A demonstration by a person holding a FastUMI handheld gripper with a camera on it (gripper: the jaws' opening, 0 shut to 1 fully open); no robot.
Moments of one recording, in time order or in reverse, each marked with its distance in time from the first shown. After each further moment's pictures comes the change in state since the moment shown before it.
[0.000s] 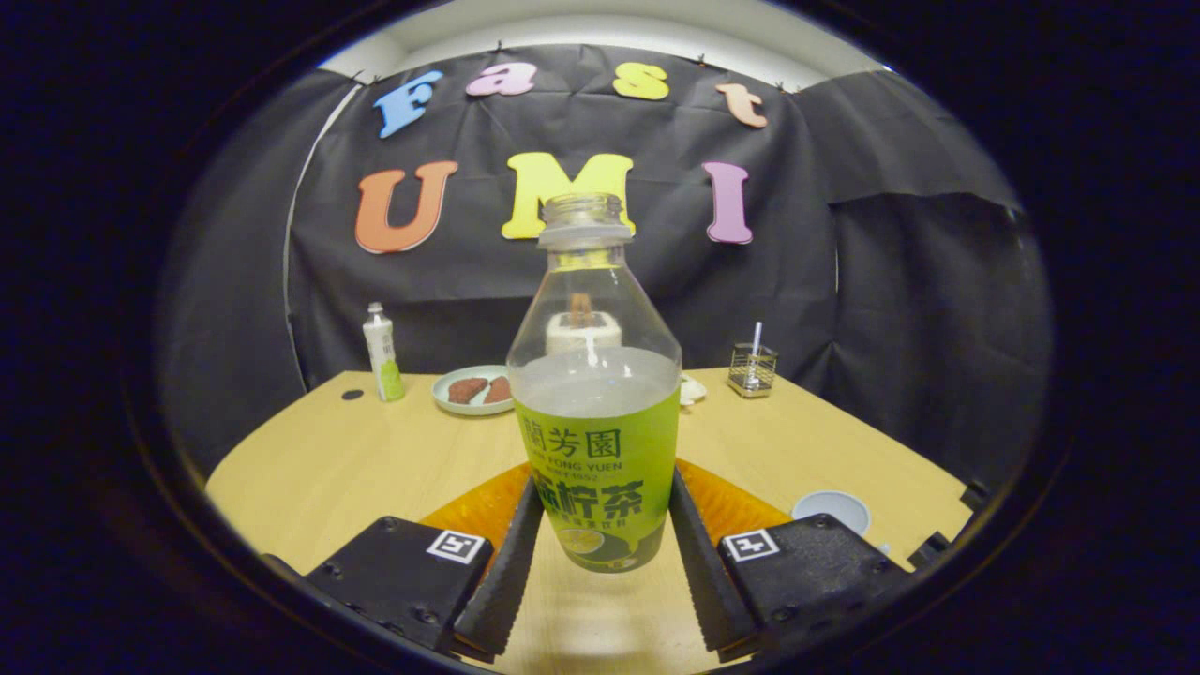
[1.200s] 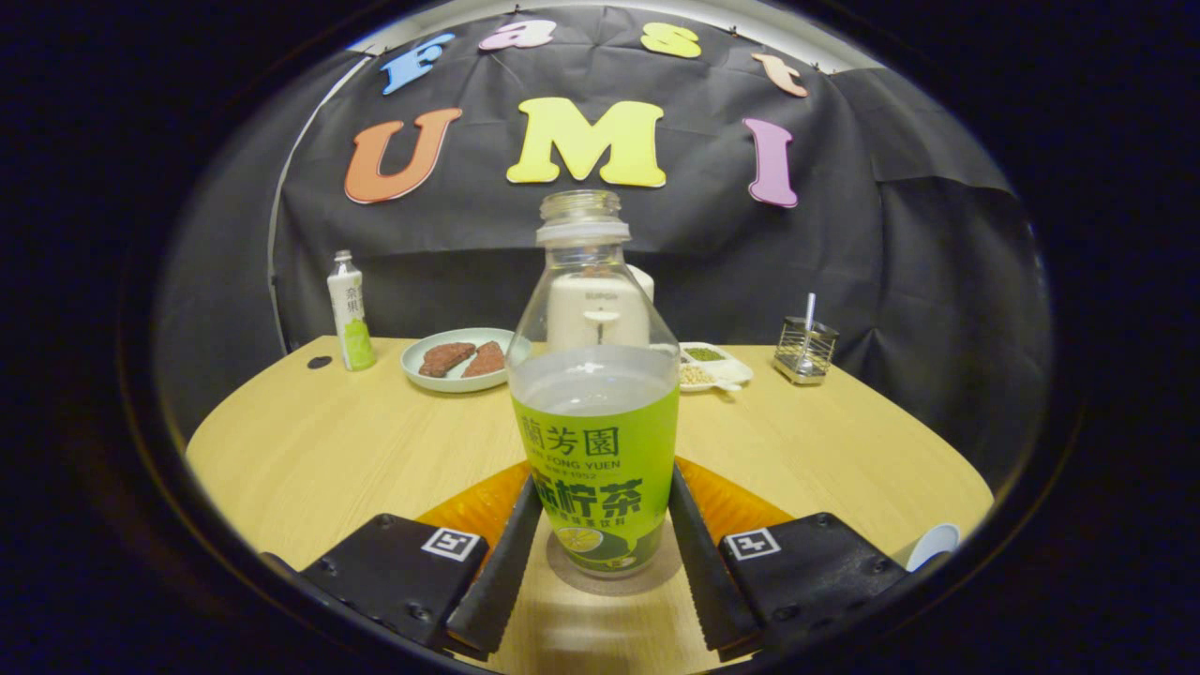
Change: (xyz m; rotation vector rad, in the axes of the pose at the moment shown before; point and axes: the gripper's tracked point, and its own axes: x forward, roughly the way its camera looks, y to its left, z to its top) arm 0.124 0.009 -0.005 -0.009 0.092 0.067
